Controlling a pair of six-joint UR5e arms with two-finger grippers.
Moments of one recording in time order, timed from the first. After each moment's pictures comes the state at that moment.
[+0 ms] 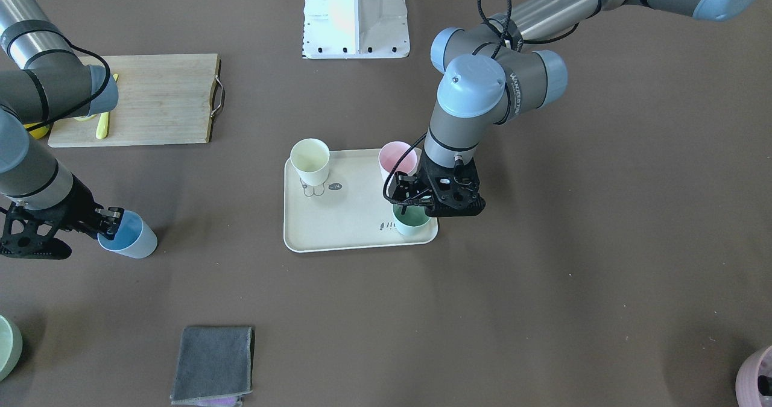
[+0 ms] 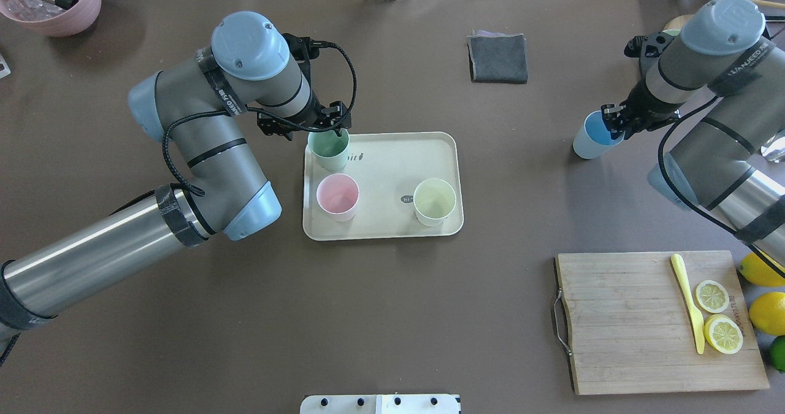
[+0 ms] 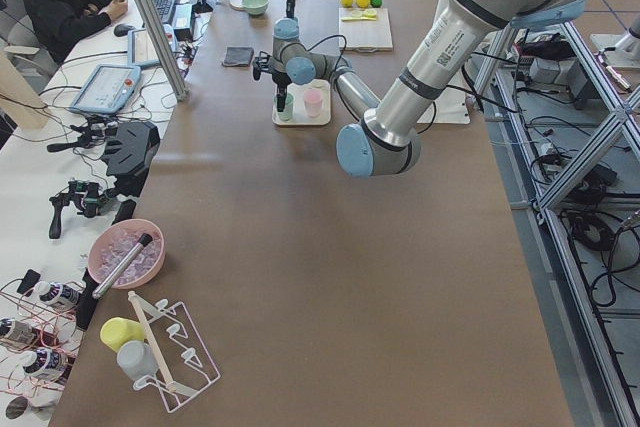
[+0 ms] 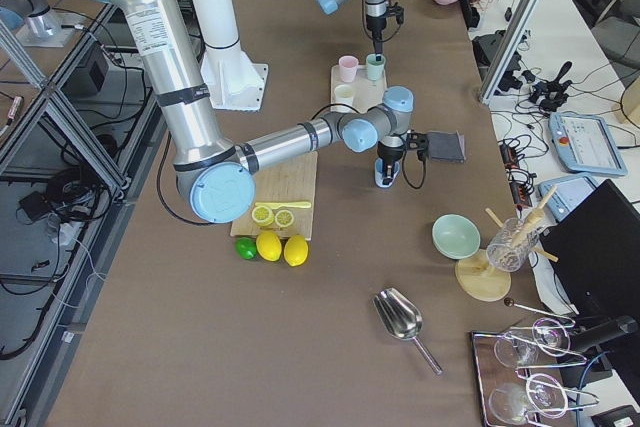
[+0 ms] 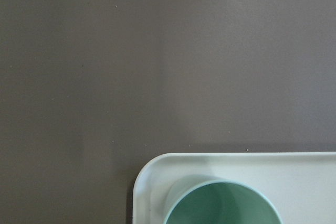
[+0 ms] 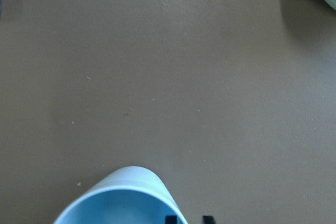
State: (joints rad) left arm -0.70 -2.33 -1.45 -1.78 -1.93 -1.16; right arm 0.97 -1.24 1.54 -1.39 2.09 0.81
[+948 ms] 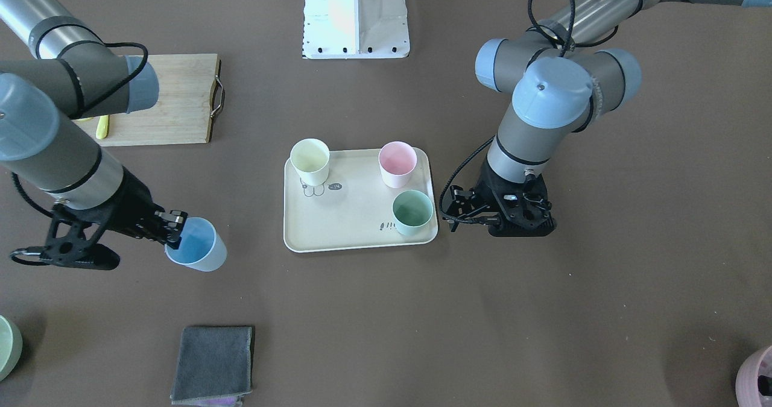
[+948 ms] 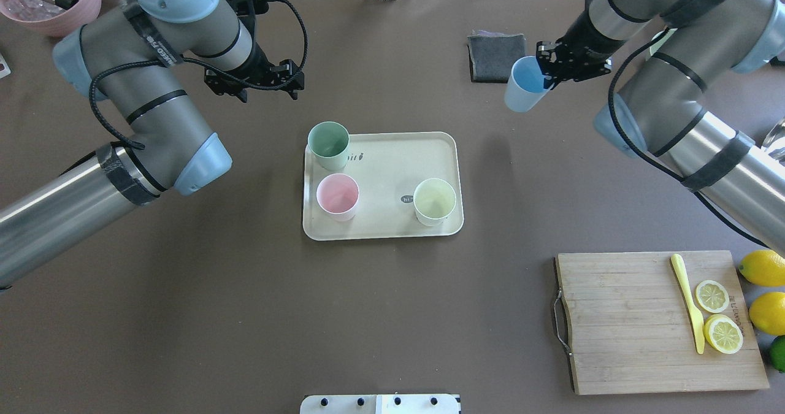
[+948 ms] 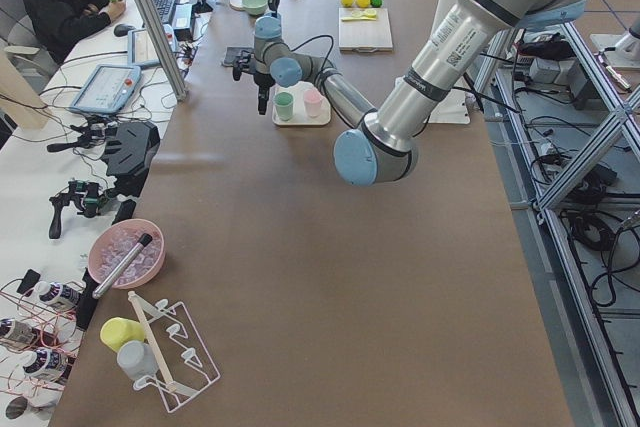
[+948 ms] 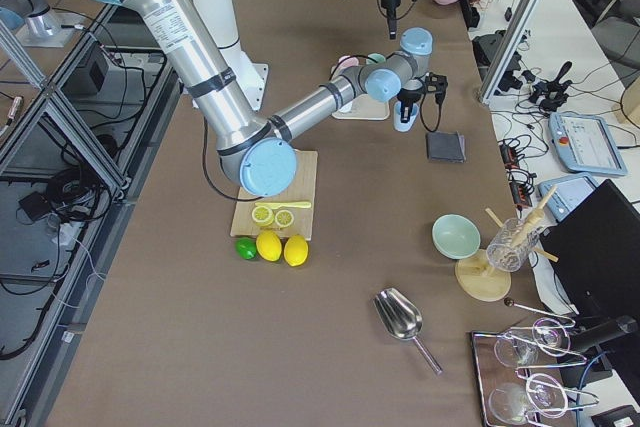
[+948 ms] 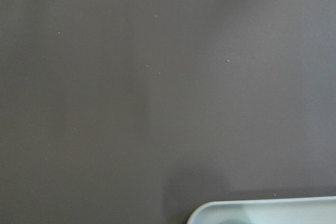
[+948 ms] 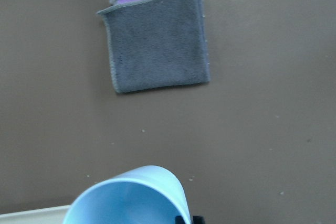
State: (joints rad) left arm -0.85 -2.25 -1.50 -1.77 -2.02 -1.01; right arm 0.95 -0.97 1.53 -1.40 2.19 1.07
